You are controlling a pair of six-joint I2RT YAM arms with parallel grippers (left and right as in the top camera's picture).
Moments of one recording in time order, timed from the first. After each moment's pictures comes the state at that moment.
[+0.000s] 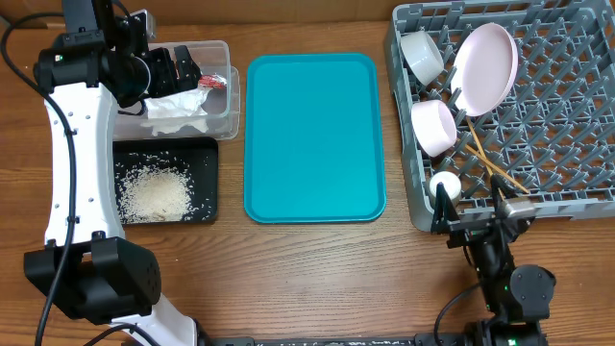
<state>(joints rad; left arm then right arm) 0.16 1.84 1.90 -1.10 0.30 -0.11 0.04 0.23 0.08 0.18 -0.15 0.15</state>
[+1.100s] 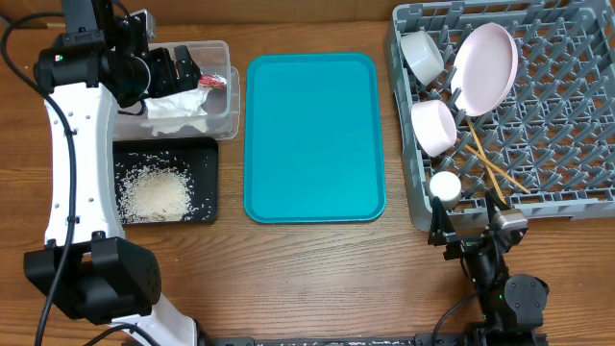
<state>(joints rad) 0.16 1.84 1.90 -1.10 0.30 -0.11 0.04 0.01 0.02 -0.02 -0.15 0.15</state>
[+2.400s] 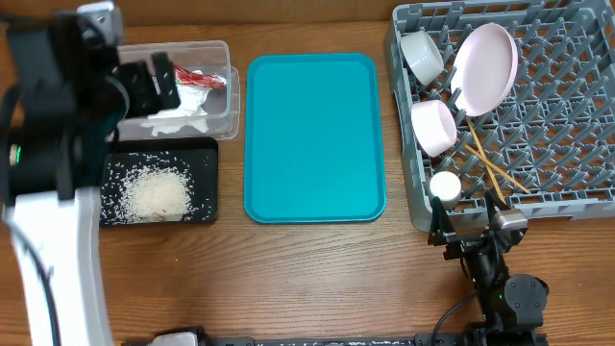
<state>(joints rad) 0.10 1.37 1.77 -1.03 0.07 -0.08 0.04 0.01 0.02 -0.02 -0.15 0.15</state>
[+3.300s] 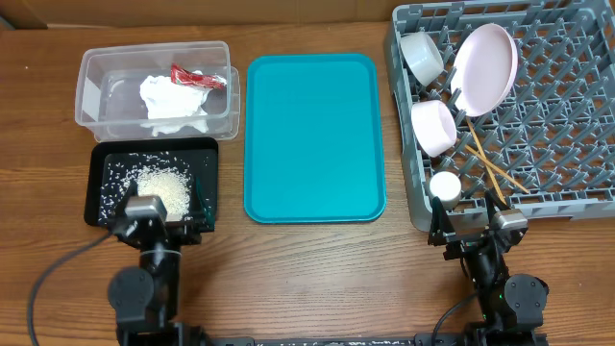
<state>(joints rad) 0.10 0.27 0.23 0.03 0.04 -0.09 0.04 0.01 0.02 -0.02 -0.15 0.15</state>
